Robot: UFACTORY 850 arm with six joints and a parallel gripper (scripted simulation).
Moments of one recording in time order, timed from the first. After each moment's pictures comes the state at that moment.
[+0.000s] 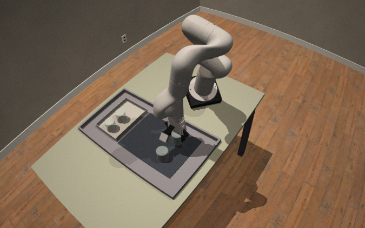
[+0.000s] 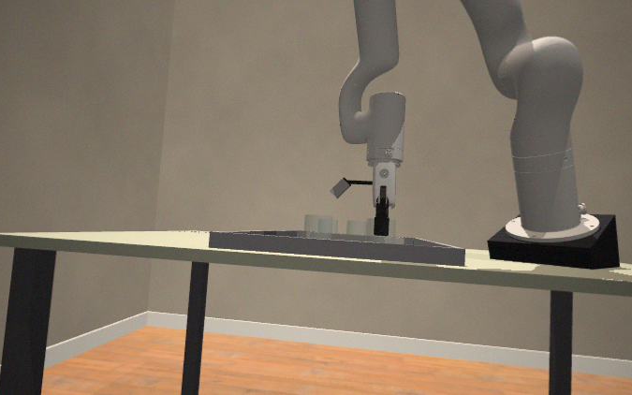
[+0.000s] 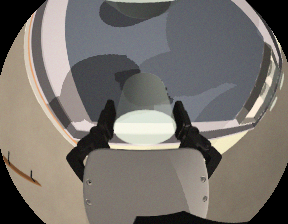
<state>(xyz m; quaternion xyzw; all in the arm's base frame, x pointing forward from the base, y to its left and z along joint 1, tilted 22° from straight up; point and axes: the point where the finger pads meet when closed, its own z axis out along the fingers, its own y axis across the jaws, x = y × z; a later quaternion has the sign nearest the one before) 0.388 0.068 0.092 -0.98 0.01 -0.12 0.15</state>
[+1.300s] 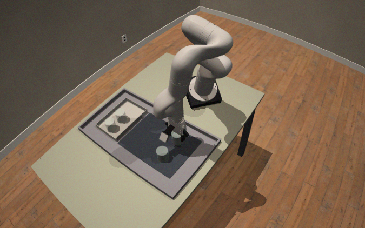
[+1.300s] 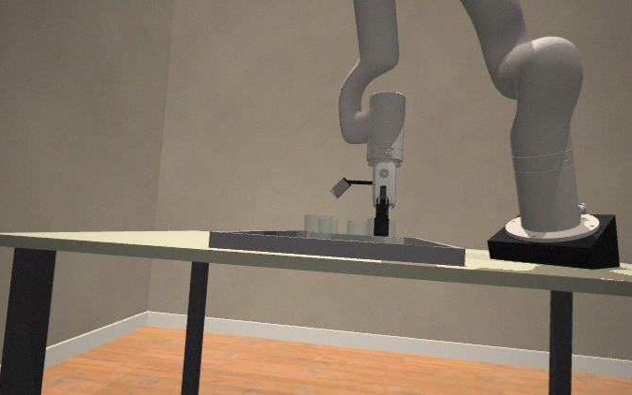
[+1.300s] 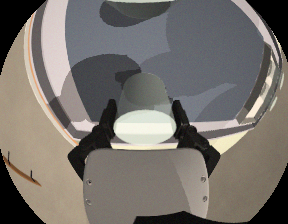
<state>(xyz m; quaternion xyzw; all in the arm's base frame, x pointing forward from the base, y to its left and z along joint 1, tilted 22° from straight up) 0.388 0.068 0.092 -0.98 0.01 -0.12 0.15</state>
